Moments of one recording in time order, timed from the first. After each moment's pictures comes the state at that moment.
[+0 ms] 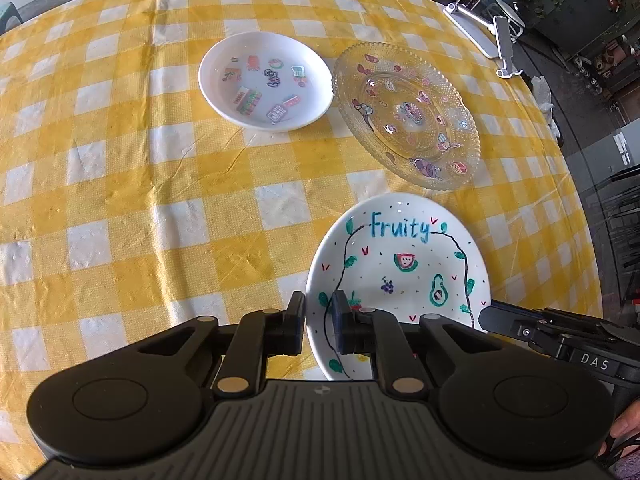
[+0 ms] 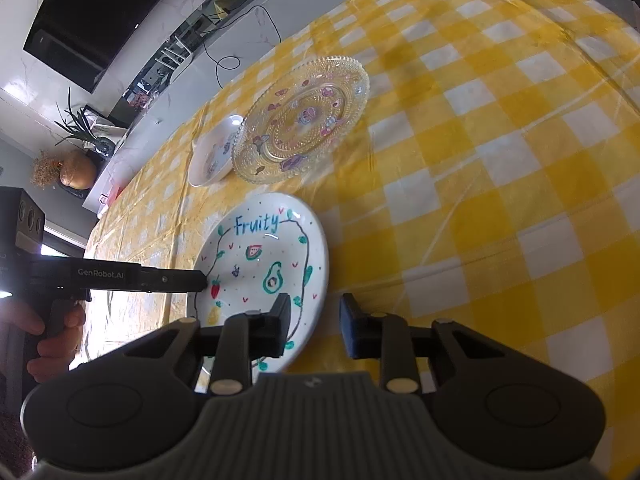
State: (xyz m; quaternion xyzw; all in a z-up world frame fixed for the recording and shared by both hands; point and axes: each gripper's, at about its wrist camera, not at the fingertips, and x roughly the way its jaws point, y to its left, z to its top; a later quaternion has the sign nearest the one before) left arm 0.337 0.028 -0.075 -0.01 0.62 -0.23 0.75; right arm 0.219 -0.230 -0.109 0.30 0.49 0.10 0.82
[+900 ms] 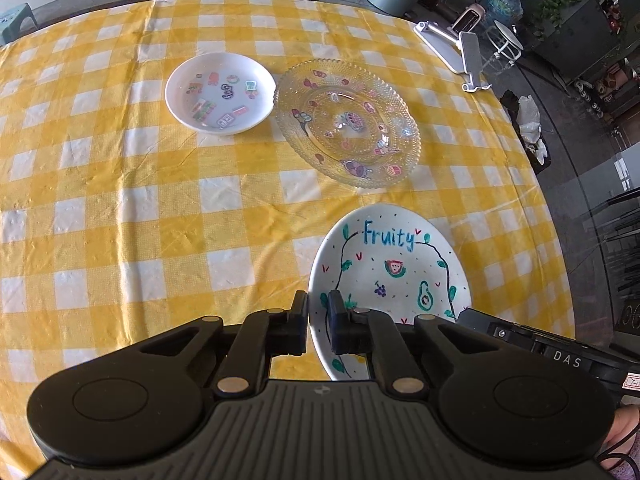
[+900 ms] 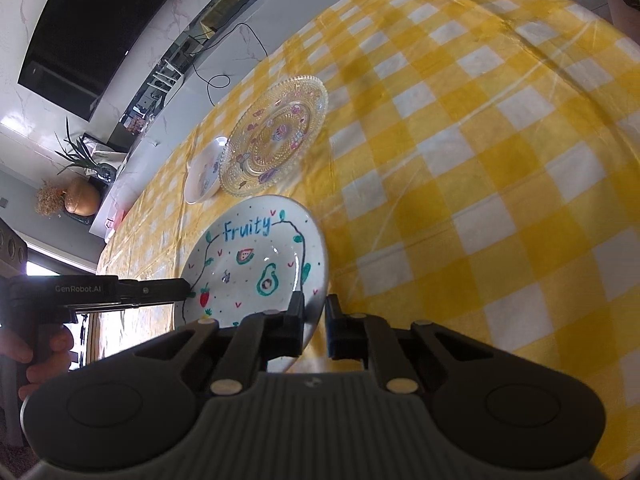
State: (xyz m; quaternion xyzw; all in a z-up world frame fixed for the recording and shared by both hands) left arm 0.292 -0.008 -0.038 -0.04 0.60 -0.22 0.77; right arm 0.186 -0.275 -0.100 0.35 0.47 0.08 0.81
